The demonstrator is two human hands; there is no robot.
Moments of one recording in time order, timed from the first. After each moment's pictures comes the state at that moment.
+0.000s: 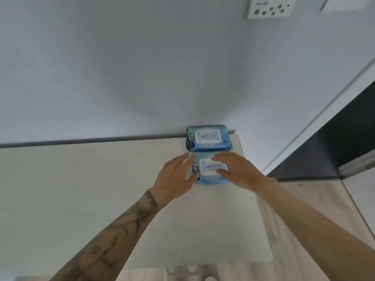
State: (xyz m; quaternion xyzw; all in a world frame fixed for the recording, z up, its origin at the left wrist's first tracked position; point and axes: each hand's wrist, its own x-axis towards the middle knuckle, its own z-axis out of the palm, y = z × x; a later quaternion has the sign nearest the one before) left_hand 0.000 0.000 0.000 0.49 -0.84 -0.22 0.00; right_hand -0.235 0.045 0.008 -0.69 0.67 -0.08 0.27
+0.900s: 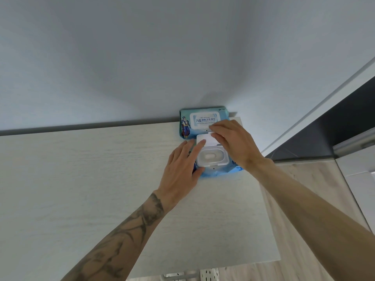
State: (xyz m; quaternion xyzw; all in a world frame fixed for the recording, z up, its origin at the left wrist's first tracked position) left_hand -0.030 -0.011 -0.080 0.46 -0.85 -0.23 0.12; right_hand -0.240 -0.008 -0.019 -0.72 0.67 -0.17 0.10
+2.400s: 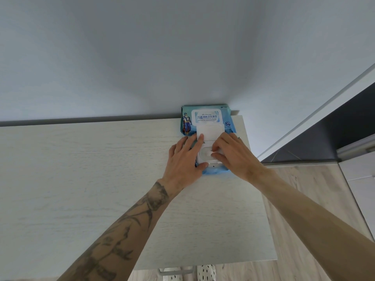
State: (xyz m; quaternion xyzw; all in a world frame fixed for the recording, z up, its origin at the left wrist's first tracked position) left_hand -0.044 -0.023 -0.089 0.49 -0.84 -0.21 0.05; right_hand -0.240 0.017 -0.043 -0.75 0.64 -0.09 0.17
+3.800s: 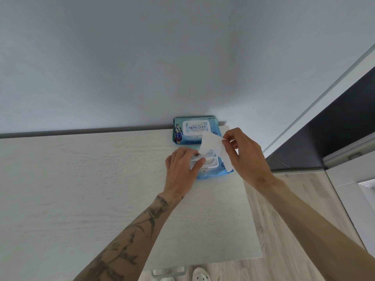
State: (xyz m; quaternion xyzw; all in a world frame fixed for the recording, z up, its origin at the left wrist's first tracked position) left_hand -0.067 0.004 -0.069 0.55 -0.75 -0.29 0.23; right_hand -0.263 0.049 0.002 -0.64 0.68 -0.33 0.16
